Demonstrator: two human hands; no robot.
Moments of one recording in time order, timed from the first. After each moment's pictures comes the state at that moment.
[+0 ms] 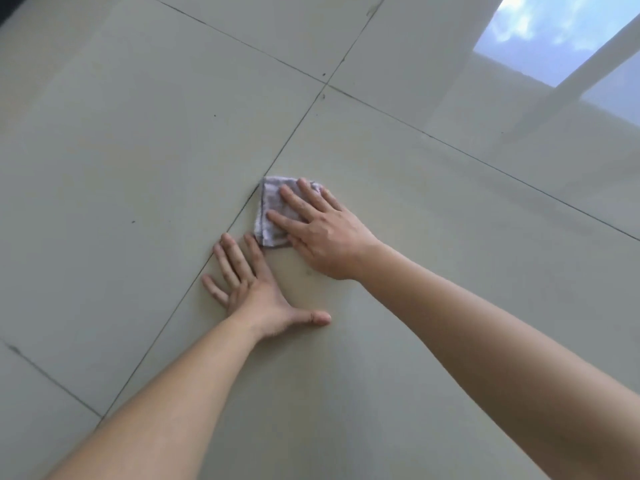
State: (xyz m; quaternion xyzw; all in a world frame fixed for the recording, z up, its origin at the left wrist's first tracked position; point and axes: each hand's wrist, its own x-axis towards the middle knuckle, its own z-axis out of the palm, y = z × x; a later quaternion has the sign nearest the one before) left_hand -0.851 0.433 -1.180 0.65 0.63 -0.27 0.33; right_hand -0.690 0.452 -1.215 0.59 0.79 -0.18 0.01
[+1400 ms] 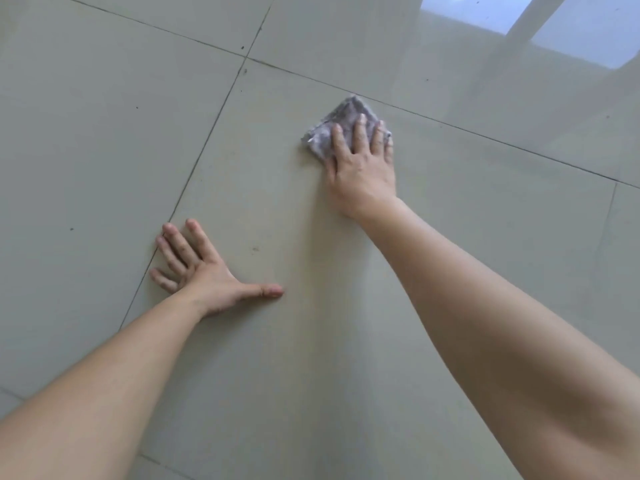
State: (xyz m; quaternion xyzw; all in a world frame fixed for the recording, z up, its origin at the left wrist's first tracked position) left_hand -0.839 0.432 -1.171 0.65 0.63 -0.29 0.32; right_hand -0.601 0.419 -1.211 0.86 0.46 -0.19 -0.02
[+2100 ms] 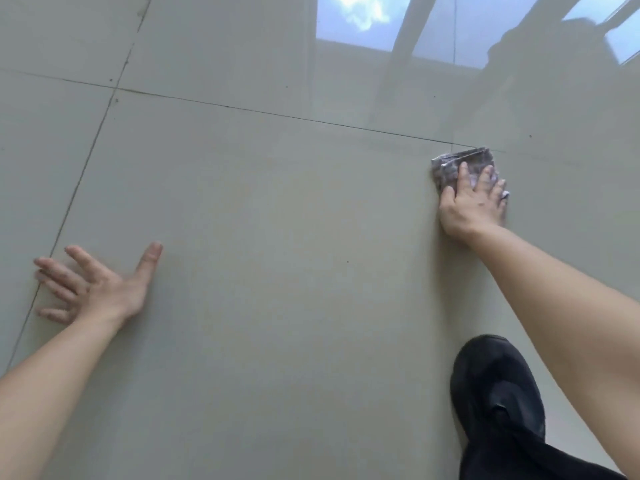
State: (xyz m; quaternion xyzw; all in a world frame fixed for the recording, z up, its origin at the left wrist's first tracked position) left_hand -0.820 0.406 -1.179 0.65 0.70 -0.14 0.26; right_hand -0.414 0.142 -1.205 0.97 0.12 -0.20 -0.01
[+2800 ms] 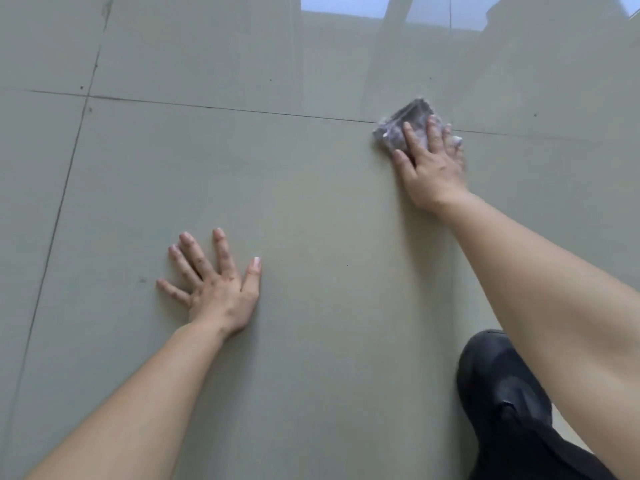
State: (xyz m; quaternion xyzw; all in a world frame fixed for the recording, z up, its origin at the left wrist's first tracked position) left_hand -0.735 0.337 -1.217 0.81 0.51 -0.21 0.20; right_hand -0.406 0.200 -1.211 0.94 0.27 -0.19 -0.05
